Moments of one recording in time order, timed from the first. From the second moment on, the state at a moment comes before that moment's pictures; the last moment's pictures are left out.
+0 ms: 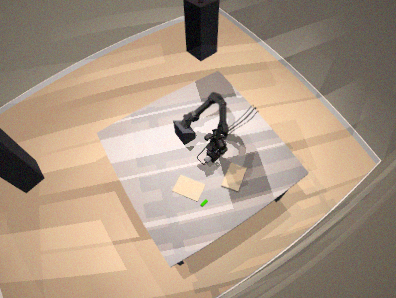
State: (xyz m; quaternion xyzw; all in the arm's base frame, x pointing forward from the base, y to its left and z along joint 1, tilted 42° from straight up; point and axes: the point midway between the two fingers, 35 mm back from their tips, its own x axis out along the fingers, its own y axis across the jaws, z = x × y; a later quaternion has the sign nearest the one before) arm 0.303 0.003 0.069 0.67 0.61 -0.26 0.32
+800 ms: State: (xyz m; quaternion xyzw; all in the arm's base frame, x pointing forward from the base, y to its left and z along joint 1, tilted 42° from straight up) arm 0.304 0.005 0.067 0.67 0.61 -0.26 0.32
